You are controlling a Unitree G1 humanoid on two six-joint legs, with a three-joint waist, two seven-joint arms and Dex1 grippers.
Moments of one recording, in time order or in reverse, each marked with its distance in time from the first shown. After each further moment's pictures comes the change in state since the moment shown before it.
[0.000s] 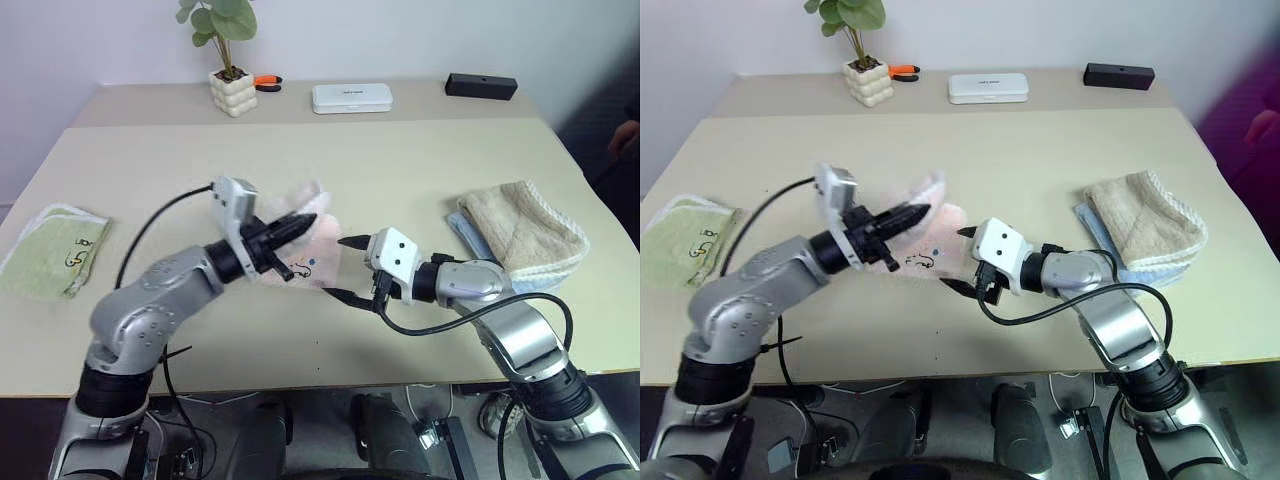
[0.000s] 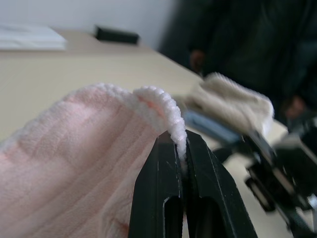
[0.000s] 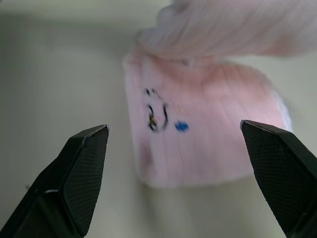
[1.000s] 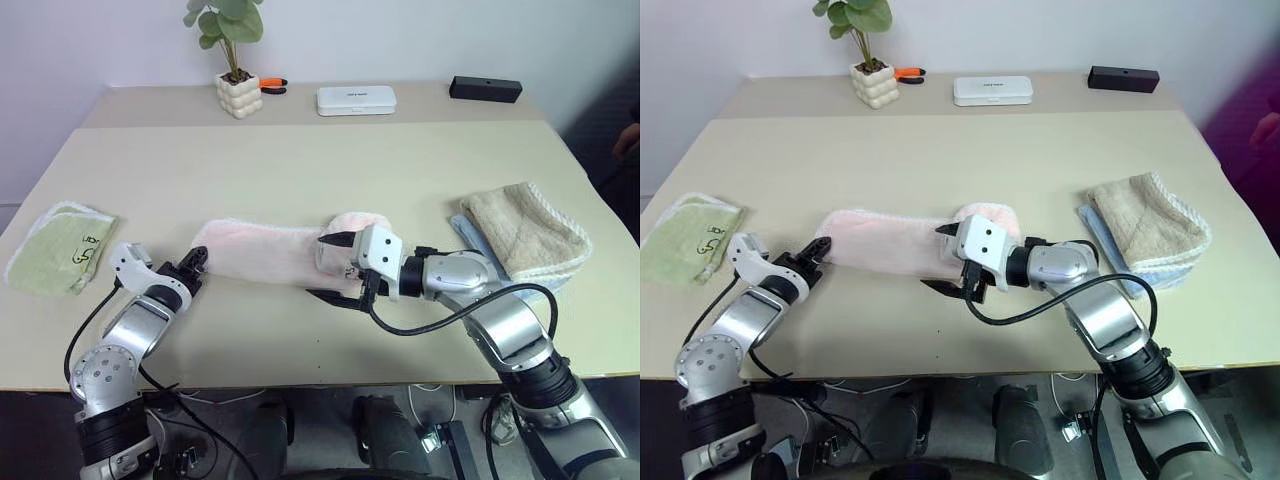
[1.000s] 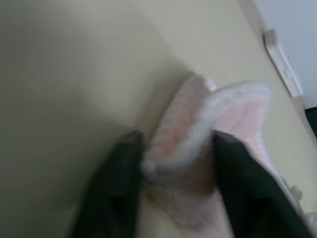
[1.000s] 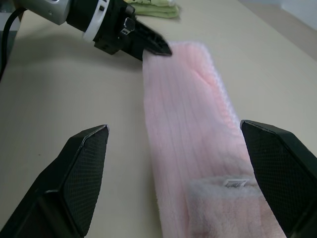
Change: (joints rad) left arm 0.210 -0.260 0.576 0.249 -0.327 0.084 0.656; right arm -0.078 0.050 0.051 0.008 0.036 -0.018 0.046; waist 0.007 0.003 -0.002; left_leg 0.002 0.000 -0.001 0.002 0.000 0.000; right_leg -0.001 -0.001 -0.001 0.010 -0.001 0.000
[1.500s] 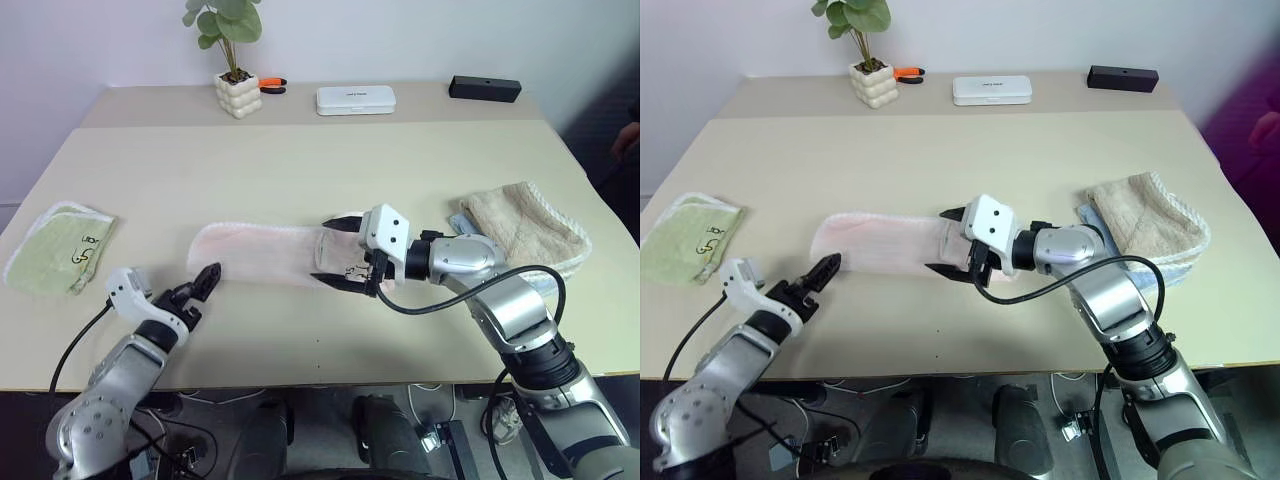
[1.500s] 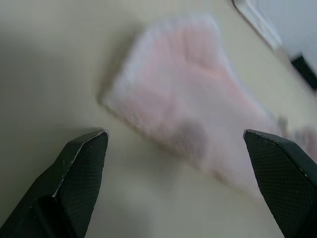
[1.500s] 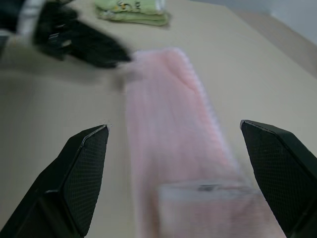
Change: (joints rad) left arm 0.189 0.011 -0.019 -0.225 0.057 0.005 -0.131; right arm -0.059 -0.006 -0.013 0.076 0.038 -0.032 0.032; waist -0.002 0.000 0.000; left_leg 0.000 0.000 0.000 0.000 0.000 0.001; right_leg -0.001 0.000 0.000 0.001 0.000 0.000
